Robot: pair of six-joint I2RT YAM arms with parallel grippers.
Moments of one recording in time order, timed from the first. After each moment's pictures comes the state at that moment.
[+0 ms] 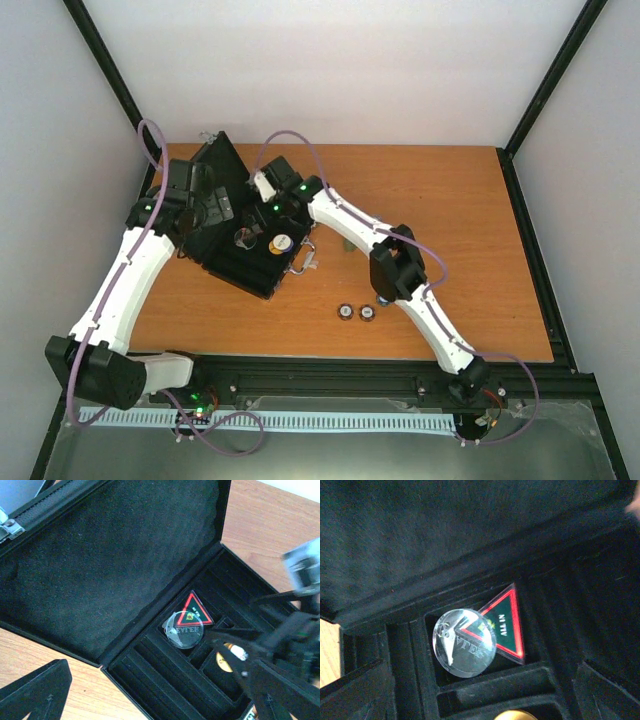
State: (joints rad) left arm -0.21 1.24 1.30 -0.94 -0.27 -0.50; right arm 0.79 2.56 2.40 -0.71 -0.33 0.15
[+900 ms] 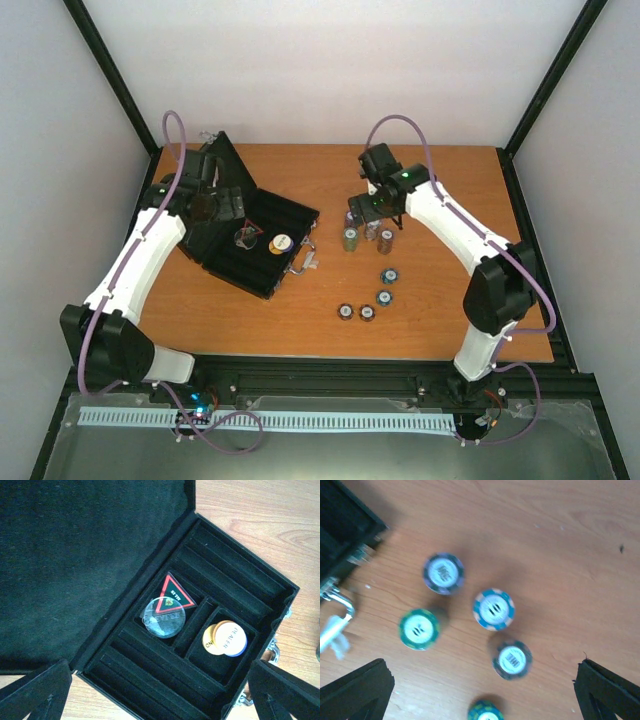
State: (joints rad) left arm -0.21 1.38 1.36 -0.94 -0.15 -0.42; right arm 0.54 1.79 1.66 -0.95 0.14 0.15
